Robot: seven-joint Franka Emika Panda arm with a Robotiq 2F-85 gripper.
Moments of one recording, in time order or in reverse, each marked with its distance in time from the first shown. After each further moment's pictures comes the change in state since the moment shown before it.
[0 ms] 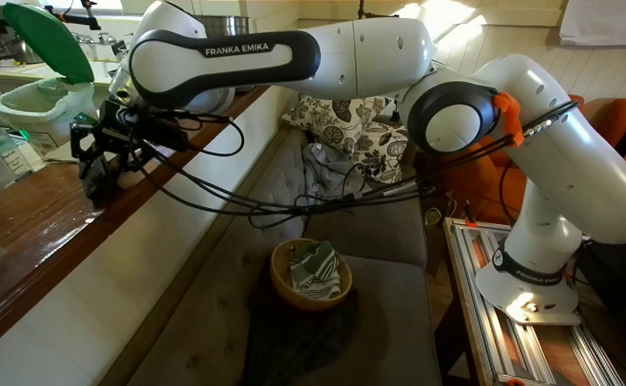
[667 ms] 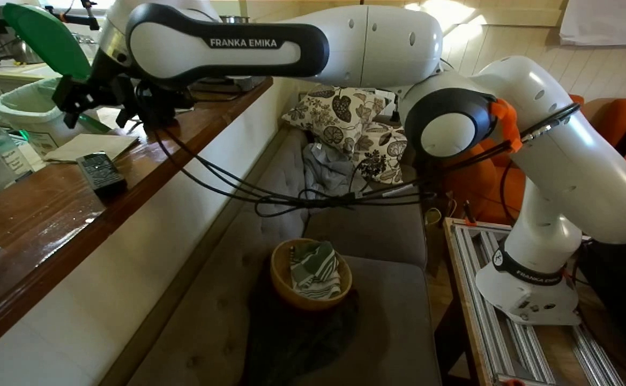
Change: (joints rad) arm 0.034 0.000 -0.115 0.154 -0.237 -0.018 -0.241
